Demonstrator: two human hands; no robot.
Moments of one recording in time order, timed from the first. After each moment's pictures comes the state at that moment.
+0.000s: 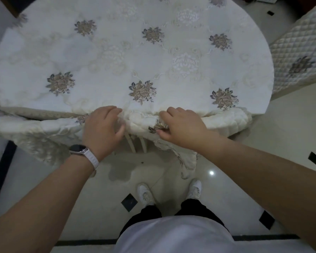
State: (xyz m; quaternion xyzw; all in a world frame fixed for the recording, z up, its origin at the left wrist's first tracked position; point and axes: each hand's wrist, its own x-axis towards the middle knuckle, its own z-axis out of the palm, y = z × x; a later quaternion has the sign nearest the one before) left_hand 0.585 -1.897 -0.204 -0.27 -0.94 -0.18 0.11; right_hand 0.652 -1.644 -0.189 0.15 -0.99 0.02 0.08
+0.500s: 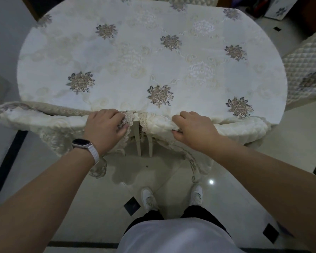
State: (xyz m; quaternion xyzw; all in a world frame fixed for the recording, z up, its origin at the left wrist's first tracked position) left_hand 0.562 -1.958 -0.206 -0.27 -0.96 -0.07 0.09; right_hand 0.640 -1.683 -0.186 0.10 -0.99 0.00 0.03
